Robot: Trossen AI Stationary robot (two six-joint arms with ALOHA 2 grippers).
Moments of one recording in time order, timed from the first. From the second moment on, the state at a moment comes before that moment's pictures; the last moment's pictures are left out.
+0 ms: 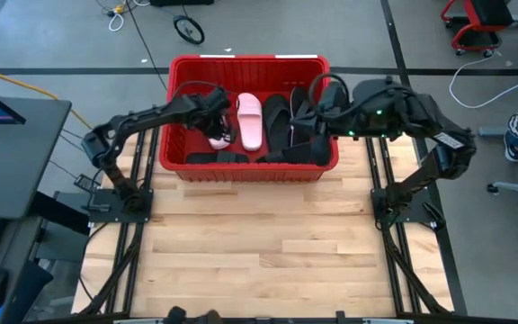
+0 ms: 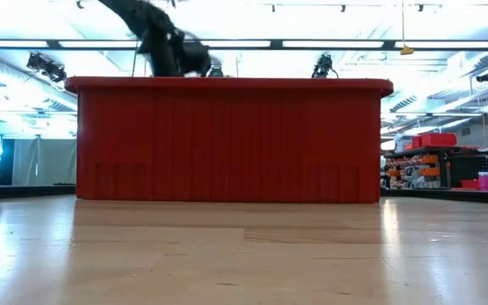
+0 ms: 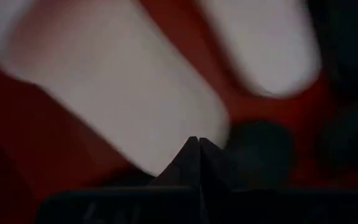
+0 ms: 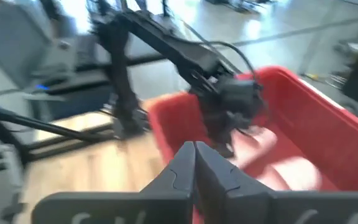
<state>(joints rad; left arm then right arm) 0.65 1.70 1.34 -0.84 -0.04 -0.54 -0.02 1.52 2.16 -1.00 0.24 0.21</state>
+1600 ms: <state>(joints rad) 0.88 1.79 1.34 -0.45 0.03 -0.38 -0.12 1.55 2.15 -1.06 0.34 0.18</state>
